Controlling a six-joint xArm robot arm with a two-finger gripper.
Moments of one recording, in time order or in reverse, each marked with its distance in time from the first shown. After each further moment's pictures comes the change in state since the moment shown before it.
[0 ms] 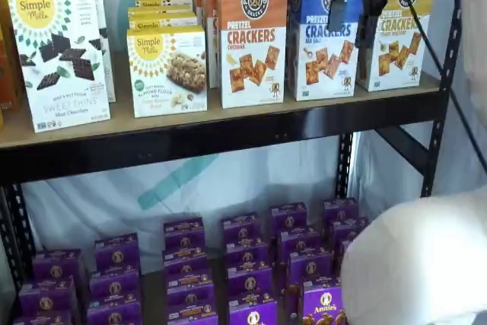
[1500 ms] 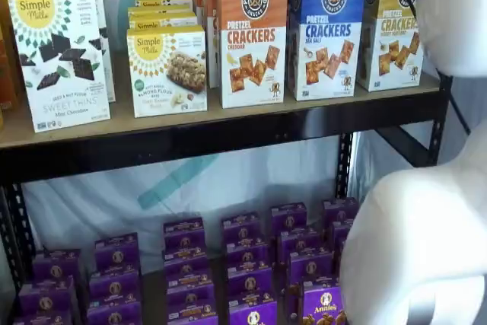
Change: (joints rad) arm -0.063 0.243 -0.327 0.142 -0.013 0.010
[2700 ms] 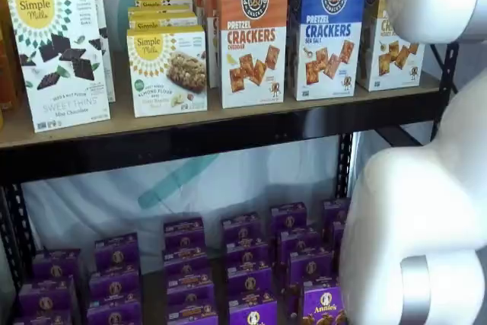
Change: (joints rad) arm -0.090 0.206 -0.186 0.068 -0.082 -0.063
